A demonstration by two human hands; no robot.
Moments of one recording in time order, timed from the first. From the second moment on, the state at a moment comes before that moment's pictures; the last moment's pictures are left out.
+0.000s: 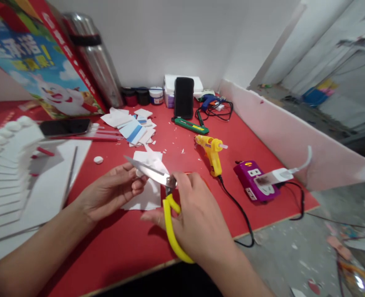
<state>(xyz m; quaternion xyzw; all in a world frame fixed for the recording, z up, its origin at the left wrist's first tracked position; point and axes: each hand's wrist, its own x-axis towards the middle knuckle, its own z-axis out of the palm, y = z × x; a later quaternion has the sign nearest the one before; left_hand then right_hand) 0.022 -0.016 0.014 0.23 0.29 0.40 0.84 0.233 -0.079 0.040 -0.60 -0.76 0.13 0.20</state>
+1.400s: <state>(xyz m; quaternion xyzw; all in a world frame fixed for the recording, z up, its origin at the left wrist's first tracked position) 0.021 -0.017 0.020 0.22 0.32 0.40 0.83 0.255 -0.071 0.037 -0.61 -0.75 0.06 0.23</state>
